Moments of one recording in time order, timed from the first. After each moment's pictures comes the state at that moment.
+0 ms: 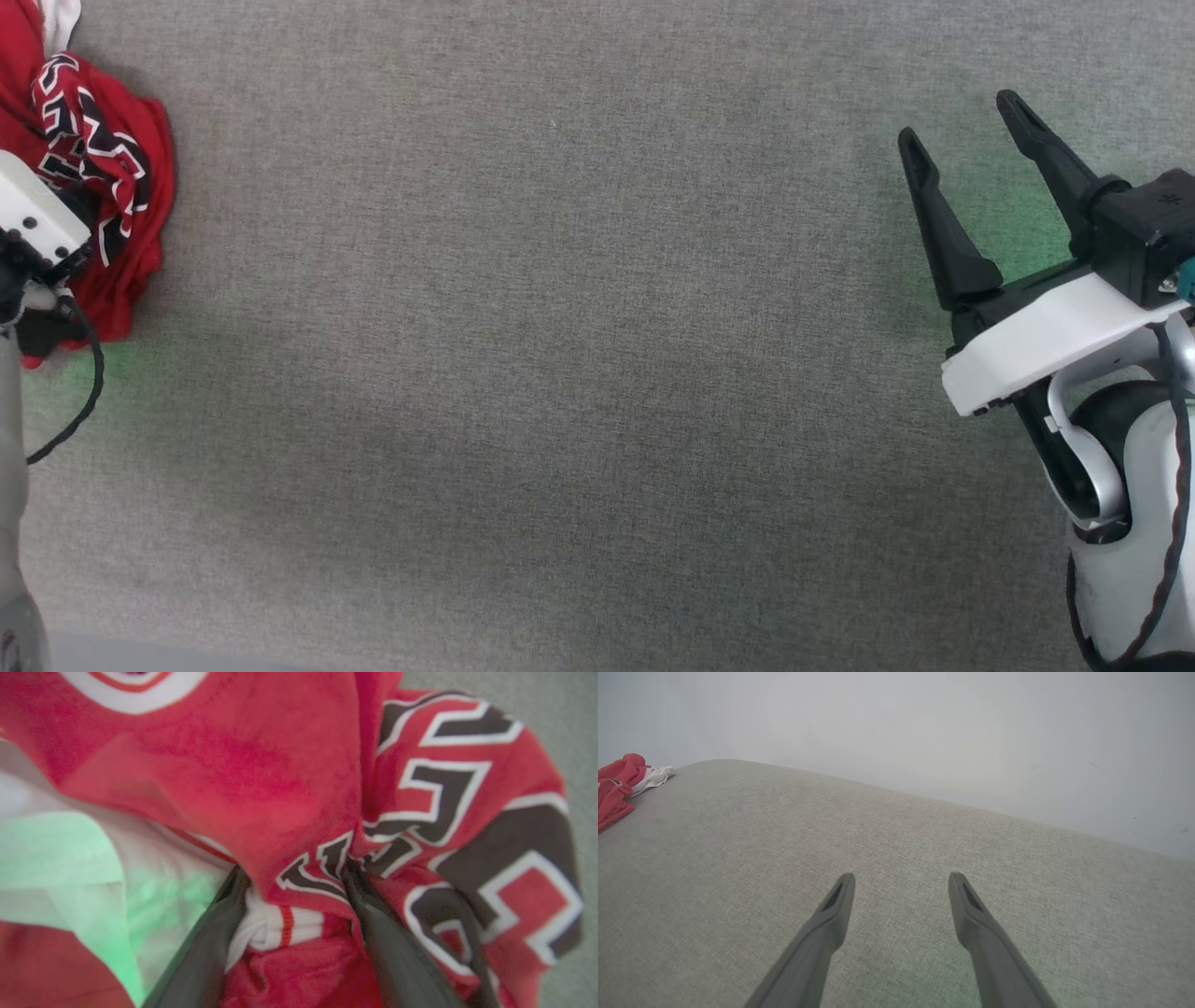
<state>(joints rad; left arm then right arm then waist) -1.10 0.45 0.02 1.25 -0.65 -0.08 0.45 -0.43 -0.23 0.13 -0.17 0.18 0.13 0.23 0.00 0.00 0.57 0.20</state>
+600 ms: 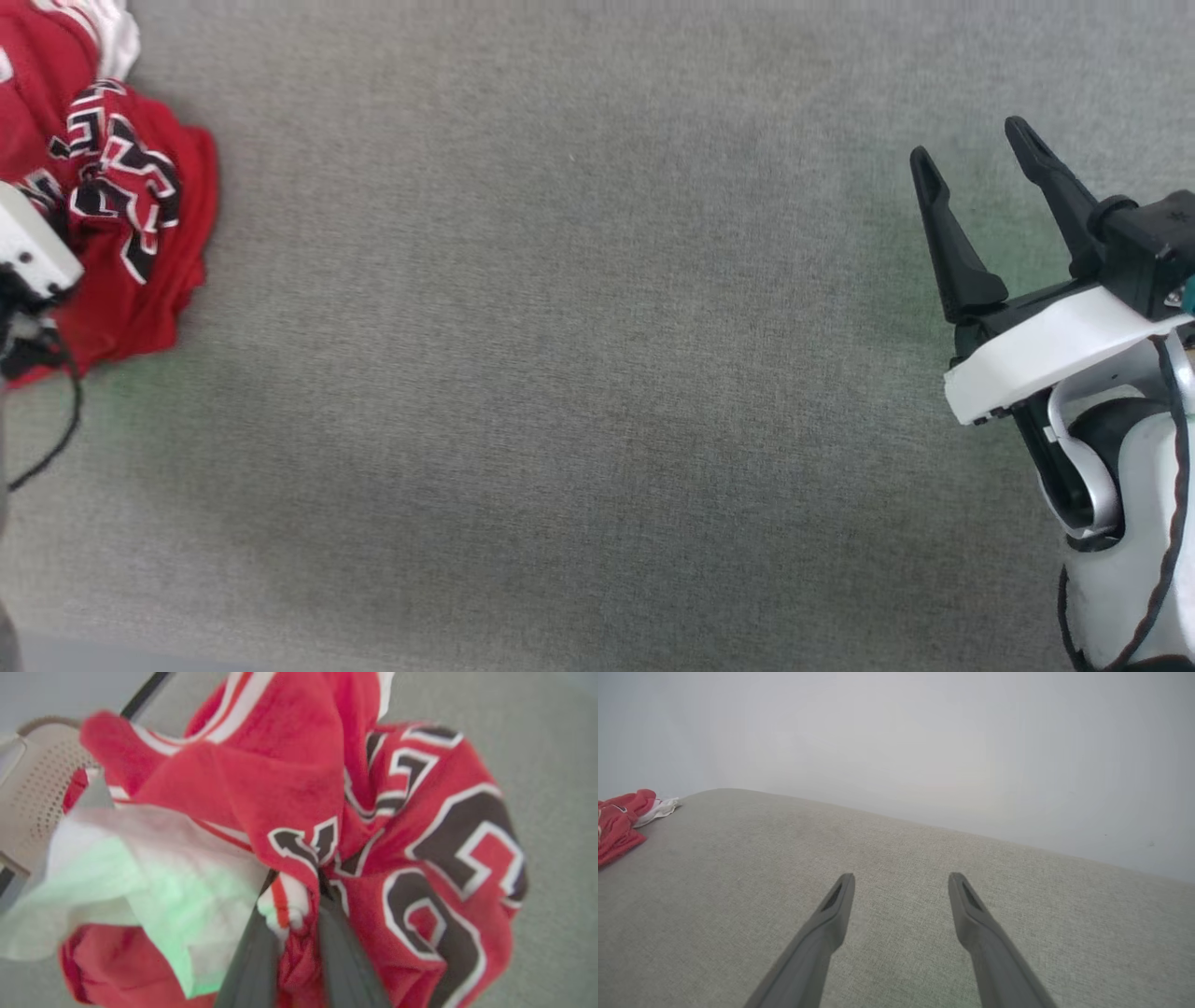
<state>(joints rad) -1.07 0.49 -0.05 1.25 -0.62 -0.12 0.36 -0.40 -0.20 0.09 -0.13 0.19 0.13 0.20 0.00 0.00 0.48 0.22</state>
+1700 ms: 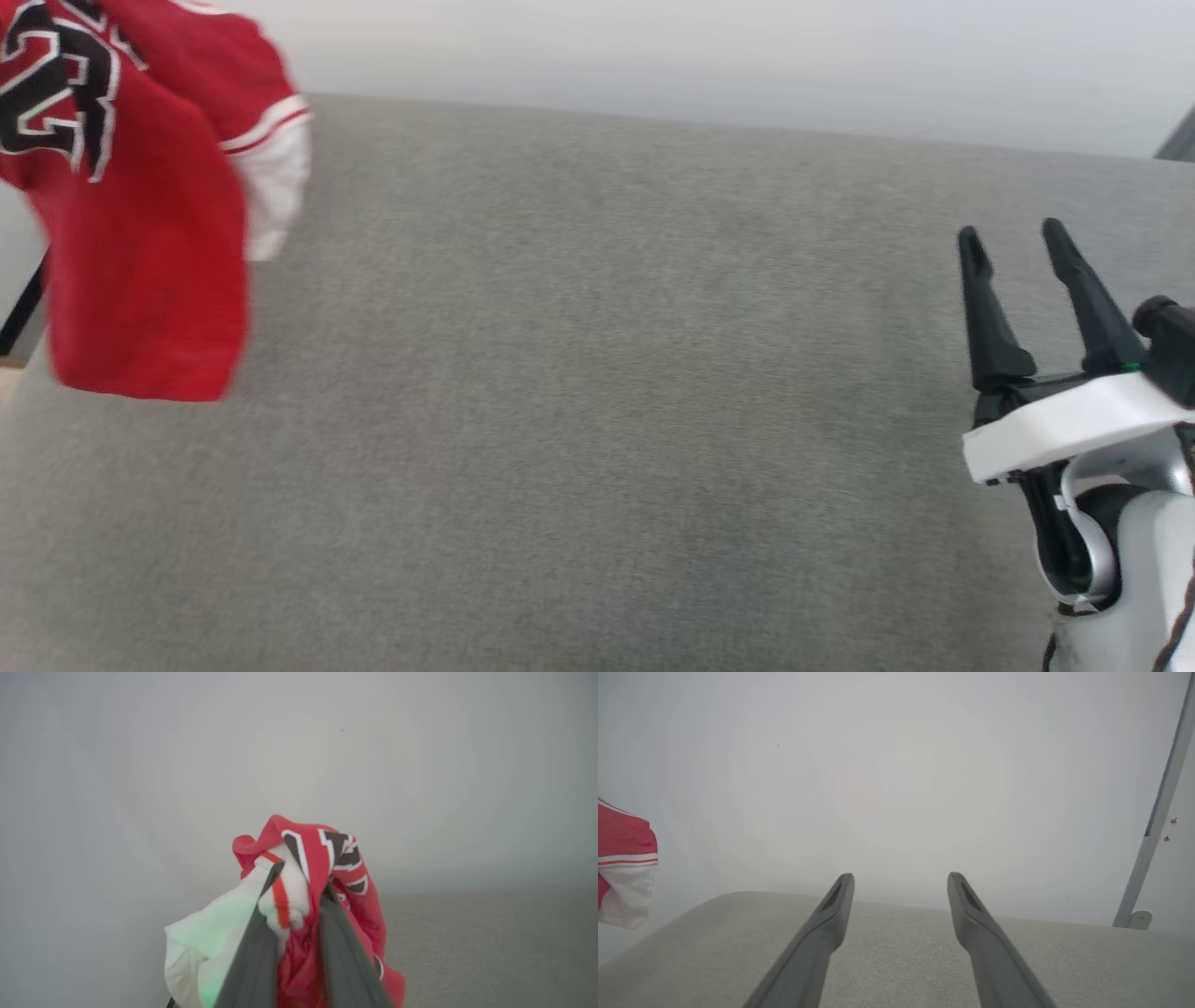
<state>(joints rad) -1.03 0.72 -0.29 0.44 -0.68 -0.11 0.47 -0.25 -0.09 -0.05 -0.05 0.25 0.13 0.06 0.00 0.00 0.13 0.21</state>
